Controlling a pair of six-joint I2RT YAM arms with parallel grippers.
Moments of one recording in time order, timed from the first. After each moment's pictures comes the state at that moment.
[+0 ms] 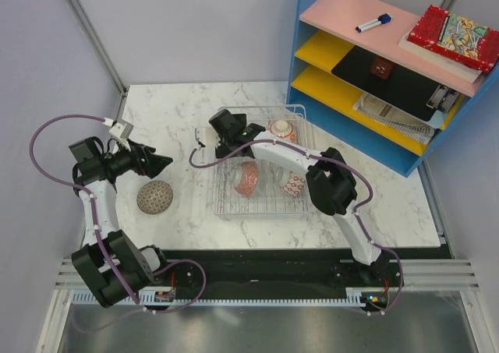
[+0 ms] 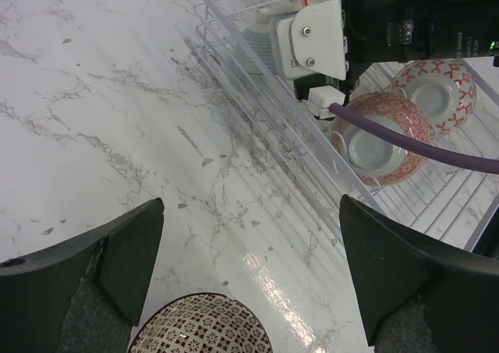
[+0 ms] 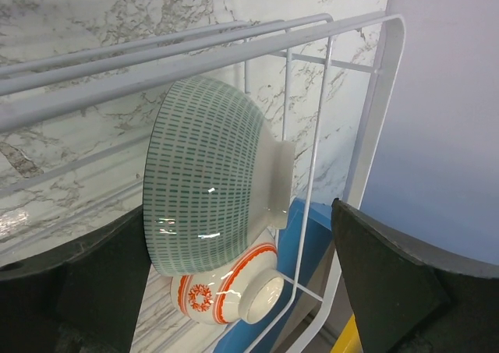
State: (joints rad) left arm 0.52 1.16 0.83 -0.37 1.18 0.37; right arm 0.86 2.27 1.97 -0.50 0.39 -0.95
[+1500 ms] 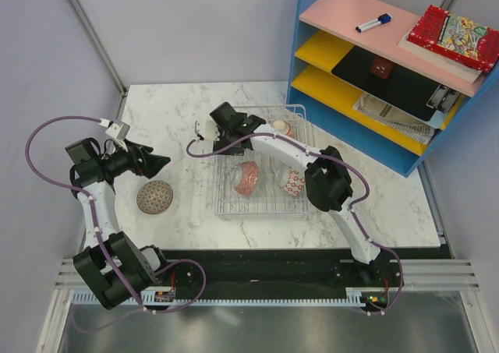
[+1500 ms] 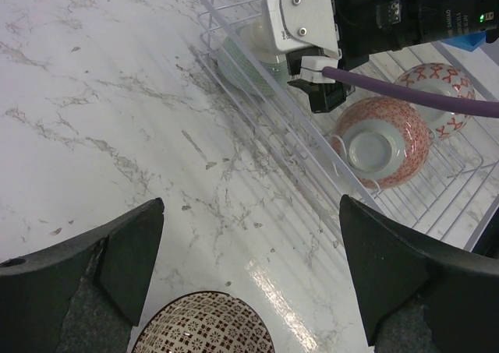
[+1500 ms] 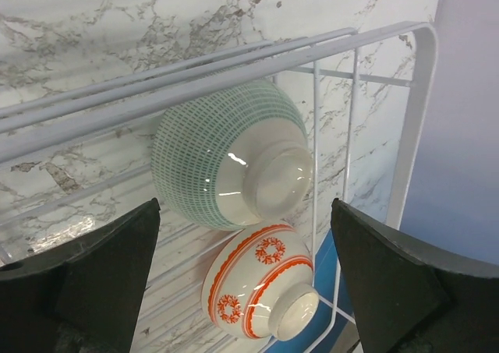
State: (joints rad) left arm 0.54 1.14 0.83 -0.36 1.20 0.37; right arm 0.83 2.35 2.13 -0.66 0.26 -0.82
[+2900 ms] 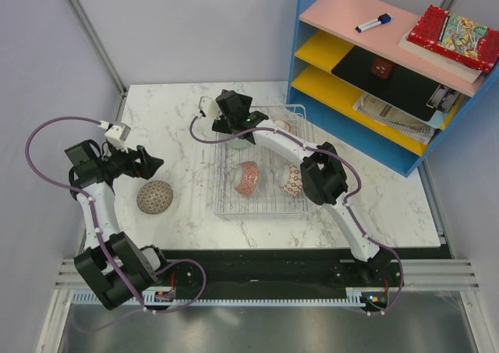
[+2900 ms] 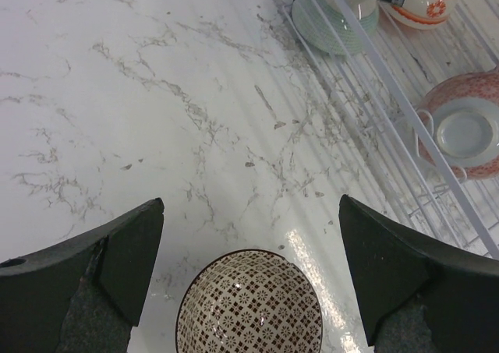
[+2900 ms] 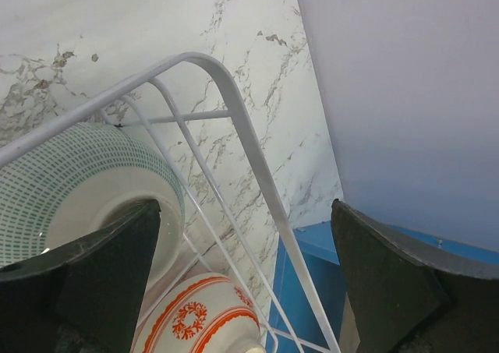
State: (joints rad) left arm 0.56 1.14 0.83 -0.40 0.99 0.43; right arm 0.76 2.45 2.22 -0.35 0.39 -0.80
